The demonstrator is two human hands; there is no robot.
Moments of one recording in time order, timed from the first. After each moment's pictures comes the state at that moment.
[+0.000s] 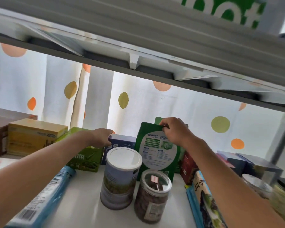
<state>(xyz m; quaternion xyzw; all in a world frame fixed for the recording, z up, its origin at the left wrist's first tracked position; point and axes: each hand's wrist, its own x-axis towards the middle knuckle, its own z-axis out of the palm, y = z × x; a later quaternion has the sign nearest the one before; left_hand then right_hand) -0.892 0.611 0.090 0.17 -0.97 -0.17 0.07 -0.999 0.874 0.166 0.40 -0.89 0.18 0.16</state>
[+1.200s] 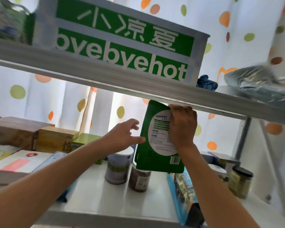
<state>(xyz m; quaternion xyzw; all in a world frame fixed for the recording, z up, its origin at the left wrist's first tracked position) -0.715 0.820 0.170 0.02 -0.88 -0.38 0.29 -0.854 0.980 0.205 0.35 -0.66 0.27 0.61</state>
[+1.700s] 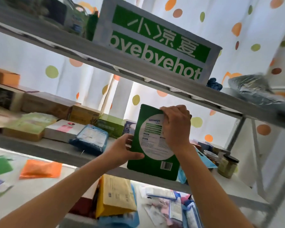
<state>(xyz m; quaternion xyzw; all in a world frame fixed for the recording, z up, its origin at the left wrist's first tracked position) -0.561 0.844 0.067 0.05 -0.80 -0.54 0.26 -0.672 0.978 0.163 0.40 -0.70 0.23 0.54</state>
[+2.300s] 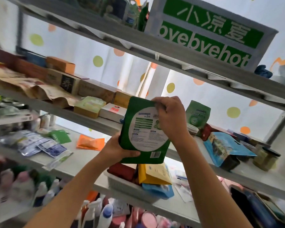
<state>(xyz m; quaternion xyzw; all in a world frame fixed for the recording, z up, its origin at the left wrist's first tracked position) -0.408 0.788 -0.019 0.17 -0.72 -0.60 0.32 -0.518 0.901 0.114 0.52 -0.71 0.35 0.31</state>
